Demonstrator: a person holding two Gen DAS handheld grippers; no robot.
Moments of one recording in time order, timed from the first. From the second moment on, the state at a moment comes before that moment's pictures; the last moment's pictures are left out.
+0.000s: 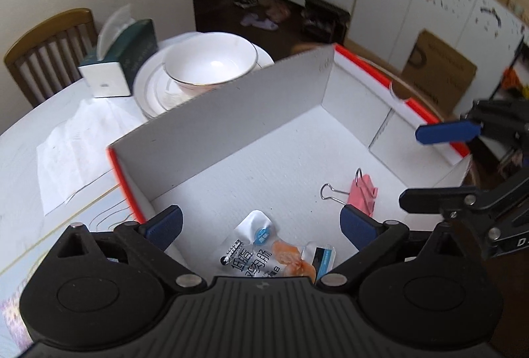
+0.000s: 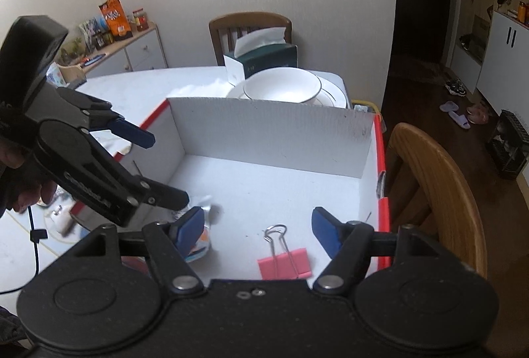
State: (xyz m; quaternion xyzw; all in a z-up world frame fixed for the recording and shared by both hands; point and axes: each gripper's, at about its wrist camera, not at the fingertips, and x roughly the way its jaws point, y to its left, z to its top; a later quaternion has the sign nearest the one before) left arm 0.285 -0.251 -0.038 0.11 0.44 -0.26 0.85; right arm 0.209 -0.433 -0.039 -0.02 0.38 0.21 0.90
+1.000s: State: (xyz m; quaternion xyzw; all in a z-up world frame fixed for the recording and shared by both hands) left arm 0.169 -0.078 -0.011 0.00 0.36 -0.17 0.92; right arm 0.160 -0.317 -0.014 0.00 0.34 0.23 0.91
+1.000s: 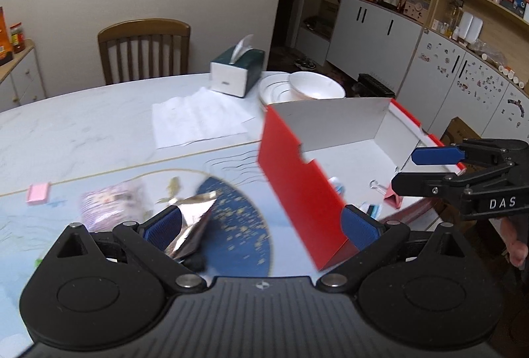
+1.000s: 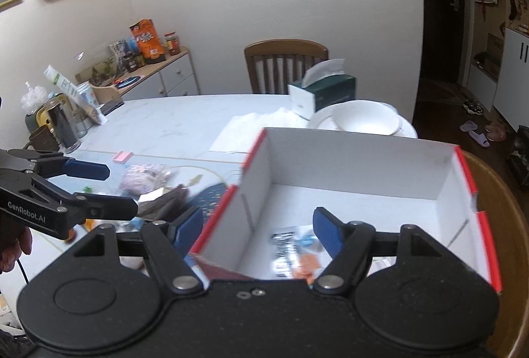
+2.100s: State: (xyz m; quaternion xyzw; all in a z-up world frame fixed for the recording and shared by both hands) left arm 0.099 0.095 -0.052 0.05 0.36 -0.11 0.93; right arm 0.136 -0.158 -0.036 -0.04 0.35 0.20 0.91
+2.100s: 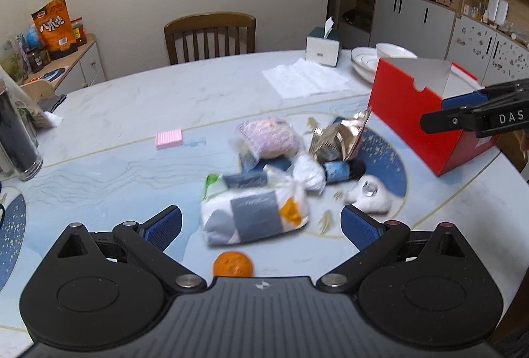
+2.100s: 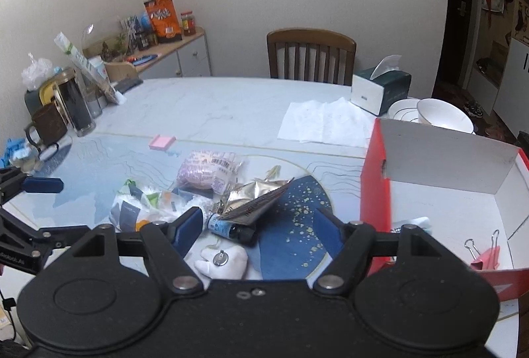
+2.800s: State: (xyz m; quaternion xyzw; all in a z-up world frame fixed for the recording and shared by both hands) left arm 0.121 0.113 -0.113 0.07 0.41 -0.11 0.90; right arm 0.146 -0.111 -0.113 -0.06 0.41 0.19 0.89
